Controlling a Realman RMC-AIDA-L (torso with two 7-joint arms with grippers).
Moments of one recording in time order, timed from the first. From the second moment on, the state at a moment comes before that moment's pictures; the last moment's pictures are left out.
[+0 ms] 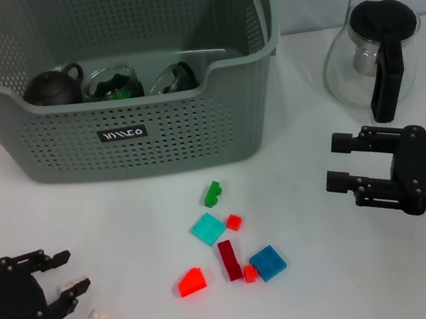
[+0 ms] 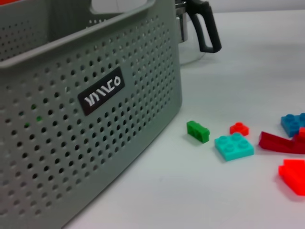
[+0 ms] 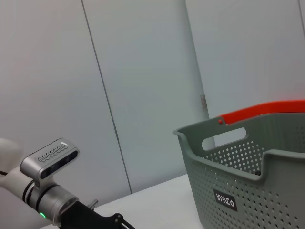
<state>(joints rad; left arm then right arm) -0.24 -2.17 0.39 0.81 2.26 1.52 -0.81 0.45 2.07 -0.67 -0.54 -1.85 -1.73 1.18</state>
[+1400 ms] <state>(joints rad) -0.24 -2.16 0.37 0.83 2.30 1.51 -0.89 0.45 2.07 -0.67 -0.54 -1.85 -1.73 1.18</state>
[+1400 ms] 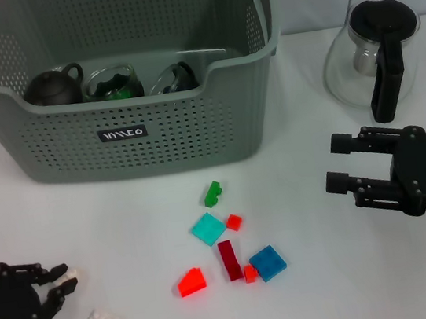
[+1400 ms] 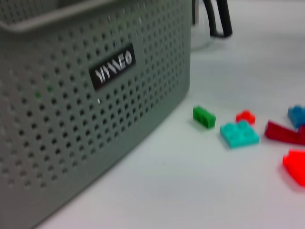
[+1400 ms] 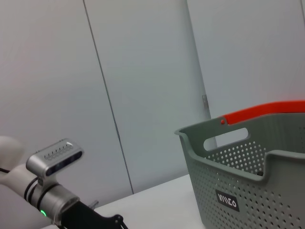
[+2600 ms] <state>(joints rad) -0.55 -2.06 0.22 0.76 1.84 1.83 -1.65 0.45 2.07 -0.67 -0.54 -1.85 -1.73 1.18</state>
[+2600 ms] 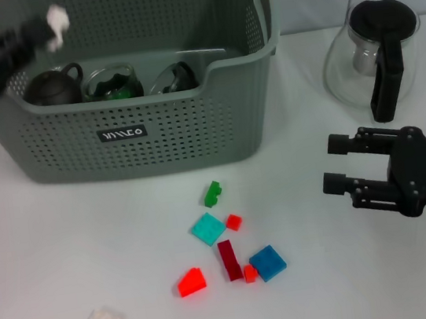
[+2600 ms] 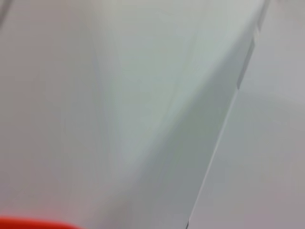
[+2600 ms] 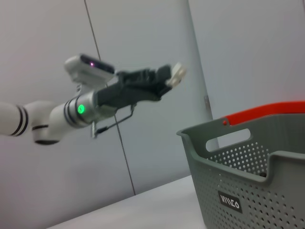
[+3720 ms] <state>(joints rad) -0.70 -2.07 0.84 1.01 2.29 1.09 -2.14 0.45 2.08 -0.67 -0.54 -1.85 -1.73 1.17</state>
